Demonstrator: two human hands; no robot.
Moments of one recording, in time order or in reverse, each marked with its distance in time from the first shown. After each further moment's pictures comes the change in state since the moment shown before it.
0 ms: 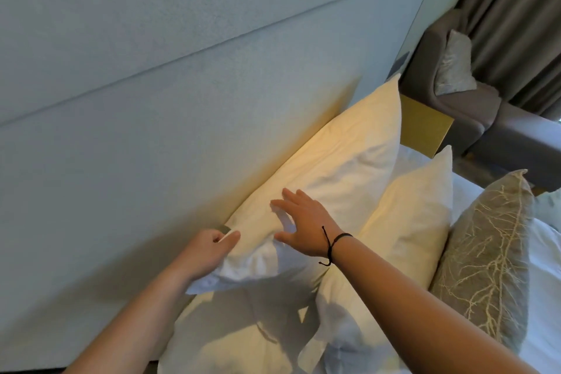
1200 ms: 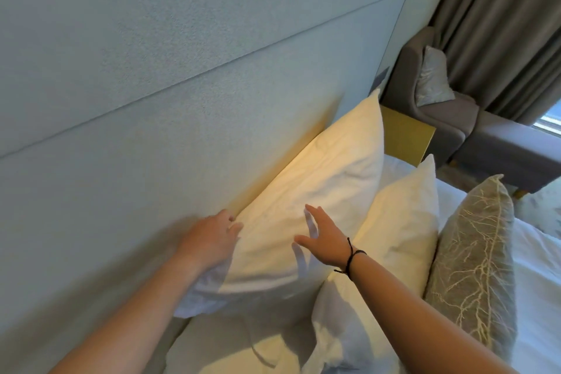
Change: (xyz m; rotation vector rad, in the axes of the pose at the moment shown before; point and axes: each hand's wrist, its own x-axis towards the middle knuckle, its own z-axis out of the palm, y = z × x) left_hand 0.045 0.041 -0.010 0.400 0.122 0.171; right_hand -0.021 0.042 -0.006 0.494 0.074 0.368
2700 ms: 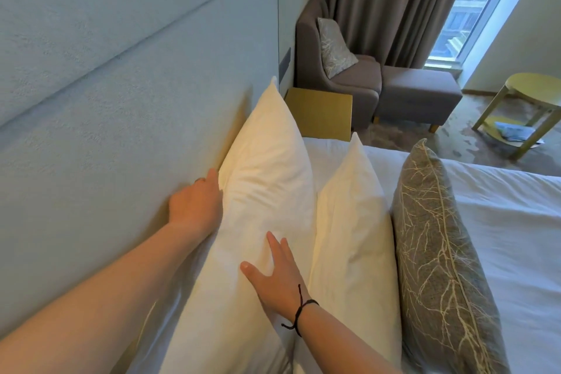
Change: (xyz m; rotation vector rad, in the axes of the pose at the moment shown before) left_hand 0.211 0.159 0.024 0.479 0.188 0.428; right_hand 0.055 0.041 0.024 0.466 0.269 0.335
